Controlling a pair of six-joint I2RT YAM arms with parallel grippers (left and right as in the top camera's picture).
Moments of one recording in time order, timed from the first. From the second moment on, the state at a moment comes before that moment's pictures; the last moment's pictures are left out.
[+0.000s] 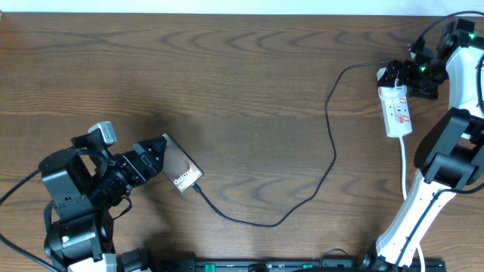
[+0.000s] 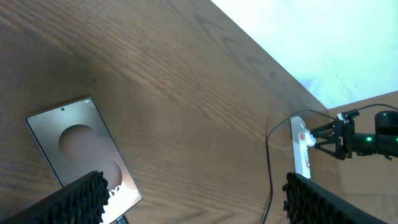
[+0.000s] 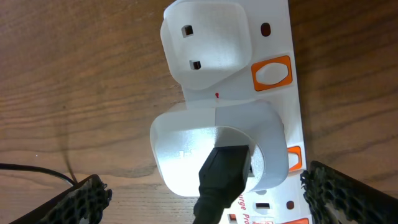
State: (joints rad) left arm 0.33 0.72 0.73 -0.71 0.68 -0.41; right arm -0.35 2.36 2.12 -1.21 -0.29 -0.13
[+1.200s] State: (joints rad) left arm 0.33 0.72 0.73 -0.71 0.68 -0.41; right arm -0.35 2.36 2.09 -1.19 -0.33 -0.13
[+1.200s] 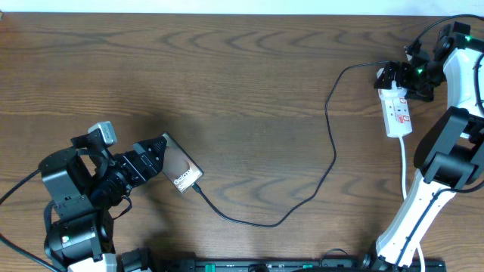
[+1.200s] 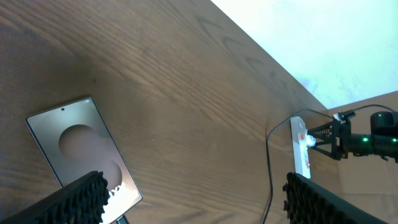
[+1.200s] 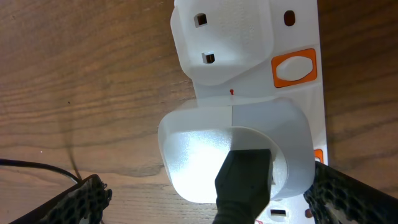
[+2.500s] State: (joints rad) left arm 0.33 0.72 0.73 -0.71 0.68 -0.41; right arm -0.34 2.36 2.03 -1.16 -0.32 -0.14
